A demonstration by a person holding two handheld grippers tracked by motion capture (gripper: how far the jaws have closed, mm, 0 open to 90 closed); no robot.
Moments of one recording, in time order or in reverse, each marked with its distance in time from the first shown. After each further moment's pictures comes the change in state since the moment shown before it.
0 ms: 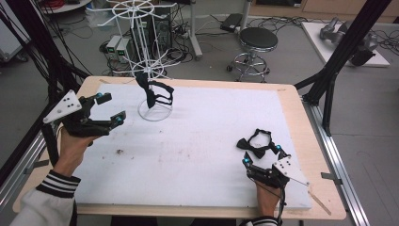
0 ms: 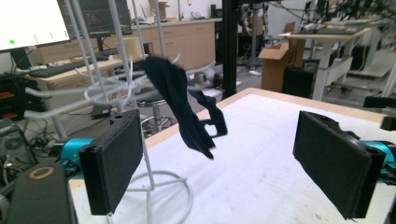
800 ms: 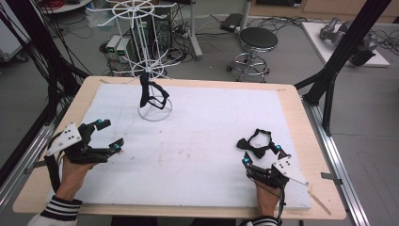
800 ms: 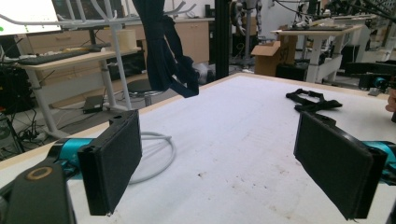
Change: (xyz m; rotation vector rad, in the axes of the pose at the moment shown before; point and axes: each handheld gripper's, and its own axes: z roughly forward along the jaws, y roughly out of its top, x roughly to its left) left arm -0.019 -0.067 -0.025 -0.016 -0.016 -0.007; right arm 0.001 0.000 0.000 0.005 -0.005 0.001
